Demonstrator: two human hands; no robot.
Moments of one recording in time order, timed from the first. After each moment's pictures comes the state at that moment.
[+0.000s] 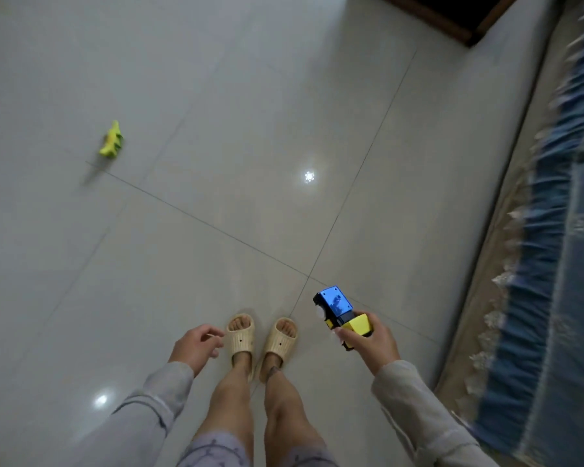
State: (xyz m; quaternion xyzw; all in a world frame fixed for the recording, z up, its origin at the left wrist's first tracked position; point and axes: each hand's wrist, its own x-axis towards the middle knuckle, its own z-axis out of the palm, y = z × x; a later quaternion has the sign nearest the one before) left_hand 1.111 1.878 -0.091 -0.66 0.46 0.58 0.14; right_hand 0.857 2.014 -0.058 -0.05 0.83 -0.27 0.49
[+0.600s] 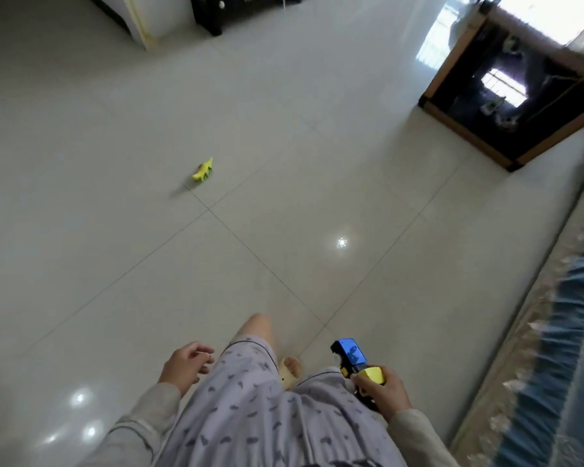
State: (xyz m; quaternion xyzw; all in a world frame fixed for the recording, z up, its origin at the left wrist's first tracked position) left_hand 1.197 1.932 0.001 -0.74 0.34 0.59 -0.04; right_hand 0.874 2.035 0.013 -0.11 0.82 -0.20 0.52
